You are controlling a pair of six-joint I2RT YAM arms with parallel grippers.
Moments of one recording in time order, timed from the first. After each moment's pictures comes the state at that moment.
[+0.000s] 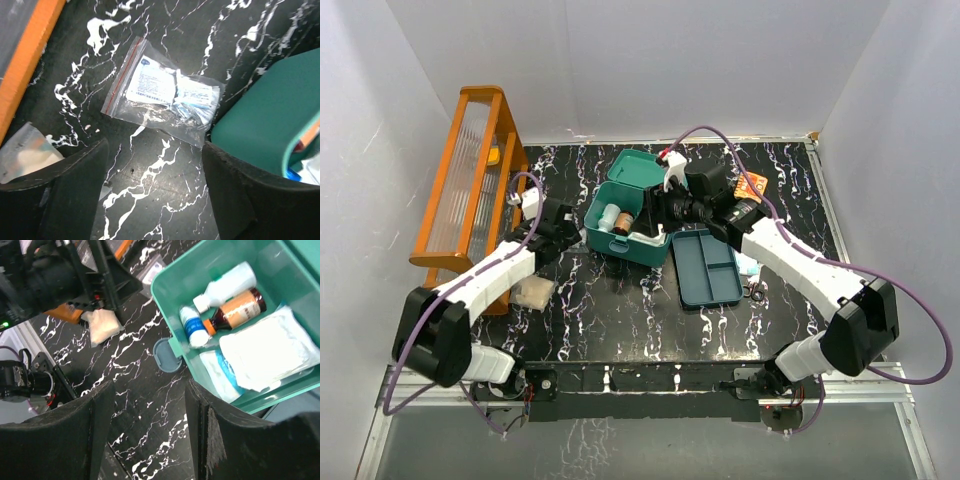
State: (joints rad) left arm -0.43 1.33 0.87 -0.41 -0.52 -0.76; right arm 0.61 1.43 1.27 -0.34 -0.37 0.27
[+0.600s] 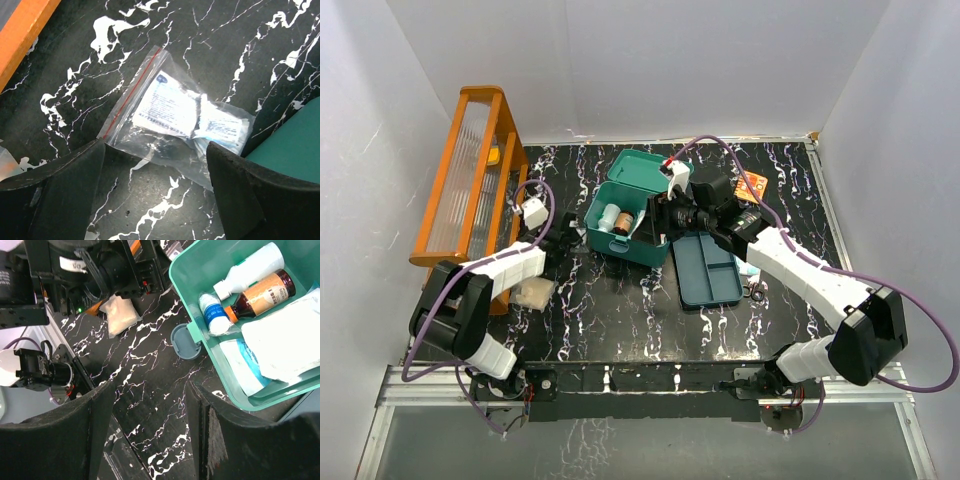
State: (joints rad) left arm -0.41 1.54 0.81 -0.21 -0.59 -0.85; right arm 0.62 1.37 1.16 -0.28 -0.43 0.35
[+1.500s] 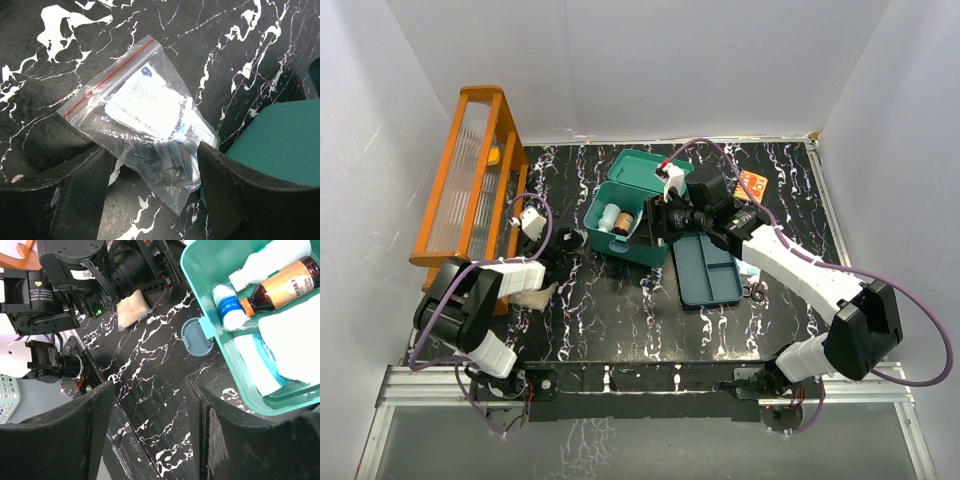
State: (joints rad) left arm -0.39 1.57 0.59 0.27 -0.50 -0.92; right arm 0.62 1.40 1.16 -0.28 -0.50 0.37
